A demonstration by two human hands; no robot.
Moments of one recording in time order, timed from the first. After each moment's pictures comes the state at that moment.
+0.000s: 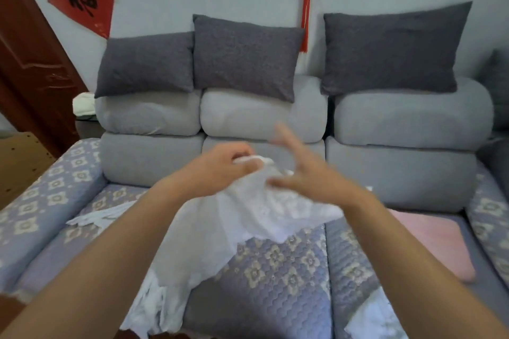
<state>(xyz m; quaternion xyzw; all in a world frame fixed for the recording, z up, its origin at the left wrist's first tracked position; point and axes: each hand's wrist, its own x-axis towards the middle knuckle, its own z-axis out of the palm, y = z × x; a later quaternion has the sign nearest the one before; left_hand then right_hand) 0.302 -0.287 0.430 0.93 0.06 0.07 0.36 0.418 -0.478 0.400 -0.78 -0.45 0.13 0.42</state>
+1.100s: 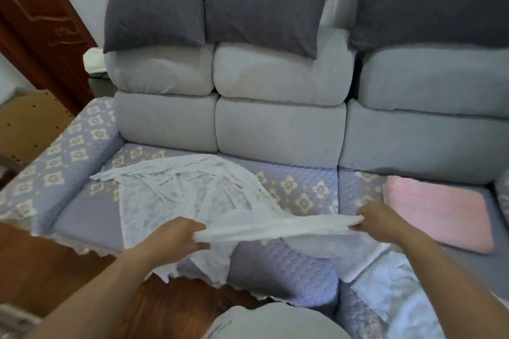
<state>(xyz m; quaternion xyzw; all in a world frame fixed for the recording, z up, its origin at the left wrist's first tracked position) 0.159 -0.216 0.218 0.95 0.19 -0.17 0.17 0.456 -0.582 0.204 -0.92 -0.27 0.26 0.04</state>
